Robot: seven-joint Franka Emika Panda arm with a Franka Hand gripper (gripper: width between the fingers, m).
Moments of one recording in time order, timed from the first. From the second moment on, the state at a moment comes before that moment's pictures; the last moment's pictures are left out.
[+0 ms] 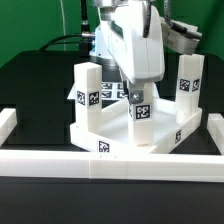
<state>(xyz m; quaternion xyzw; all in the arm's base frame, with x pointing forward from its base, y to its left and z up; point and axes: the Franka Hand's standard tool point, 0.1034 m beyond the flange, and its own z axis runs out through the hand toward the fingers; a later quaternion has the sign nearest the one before) 0.631 -0.015 0.103 -0.76 0.65 0.02 0.06</state>
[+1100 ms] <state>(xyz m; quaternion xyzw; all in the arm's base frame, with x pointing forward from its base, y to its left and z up) 0.631 -0.003 0.103 -0.94 0.34 0.00 0.06</state>
